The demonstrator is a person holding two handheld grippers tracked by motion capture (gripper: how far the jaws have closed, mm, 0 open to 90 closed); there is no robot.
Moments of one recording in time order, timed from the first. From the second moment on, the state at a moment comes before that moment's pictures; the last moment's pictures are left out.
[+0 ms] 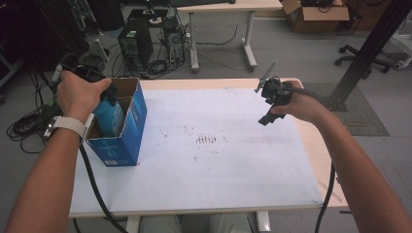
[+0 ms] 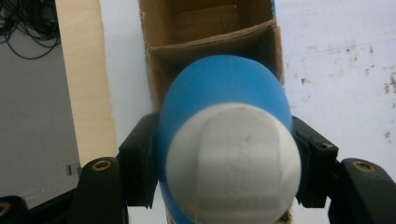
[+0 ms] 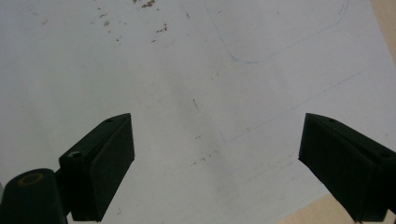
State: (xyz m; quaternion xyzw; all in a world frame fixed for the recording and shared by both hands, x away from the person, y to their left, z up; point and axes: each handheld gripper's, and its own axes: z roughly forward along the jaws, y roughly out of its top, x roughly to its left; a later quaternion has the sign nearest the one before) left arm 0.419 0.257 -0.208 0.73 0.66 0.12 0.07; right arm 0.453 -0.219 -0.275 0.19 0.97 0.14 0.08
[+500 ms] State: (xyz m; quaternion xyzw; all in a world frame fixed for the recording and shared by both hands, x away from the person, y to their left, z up) left arm 0.419 0.261 -0.243 0.73 0.67 0.12 0.06; right arm 0.453 -0.221 -0.278 0.19 0.97 0.14 0.08
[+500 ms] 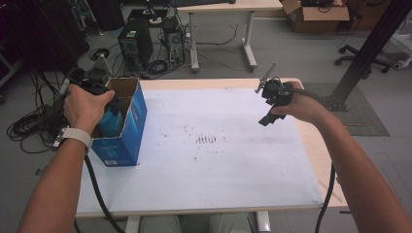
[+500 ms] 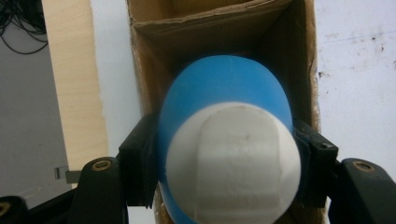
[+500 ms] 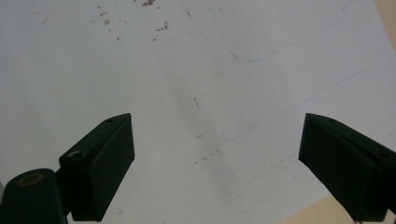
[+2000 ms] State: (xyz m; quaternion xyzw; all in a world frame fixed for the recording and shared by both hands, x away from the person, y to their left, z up) left arm 0.422 0.261 -0.272 0.74 0.66 0.10 0.06; right arm 0.452 -0.220 -0.281 0.19 0.97 0.14 0.07
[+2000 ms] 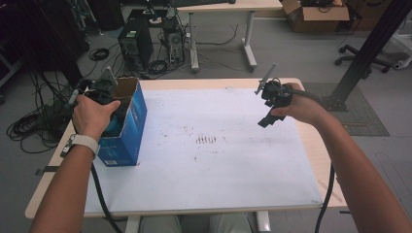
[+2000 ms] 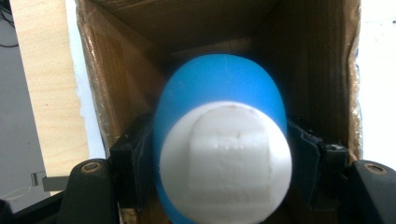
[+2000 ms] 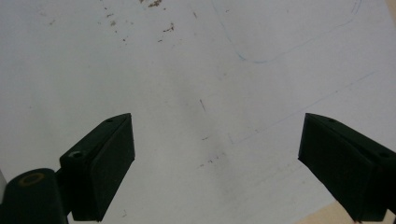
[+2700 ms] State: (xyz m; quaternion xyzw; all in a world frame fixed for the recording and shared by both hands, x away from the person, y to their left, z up) left arm 0.414 0.260 -0.225 0.73 0.66 0.15 0.09; right arm 0.446 -0.224 -0.275 0.19 0.97 0.15 0.07
